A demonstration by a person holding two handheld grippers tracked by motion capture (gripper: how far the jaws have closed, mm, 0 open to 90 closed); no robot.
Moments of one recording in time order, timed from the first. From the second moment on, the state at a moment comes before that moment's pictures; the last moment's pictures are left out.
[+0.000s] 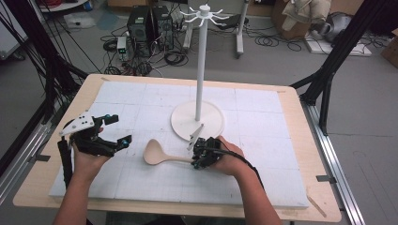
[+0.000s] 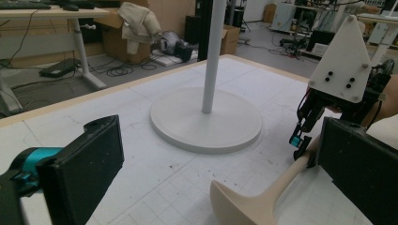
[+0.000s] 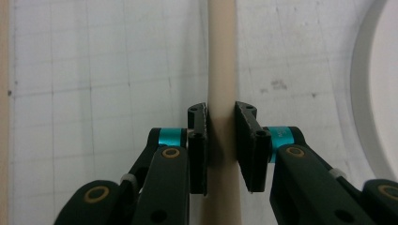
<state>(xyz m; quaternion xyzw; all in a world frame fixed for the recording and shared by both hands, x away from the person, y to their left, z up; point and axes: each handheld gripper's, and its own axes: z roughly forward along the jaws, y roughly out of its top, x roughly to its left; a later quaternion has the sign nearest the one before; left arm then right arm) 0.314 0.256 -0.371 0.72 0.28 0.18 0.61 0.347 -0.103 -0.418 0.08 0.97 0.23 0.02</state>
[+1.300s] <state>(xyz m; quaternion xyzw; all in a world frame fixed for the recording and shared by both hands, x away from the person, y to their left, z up) 0.316 0.248 -0.363 0.72 0.26 0.17 0.62 0.330 -0.256 -0.383 0.30 0.85 0.41 0.12</state>
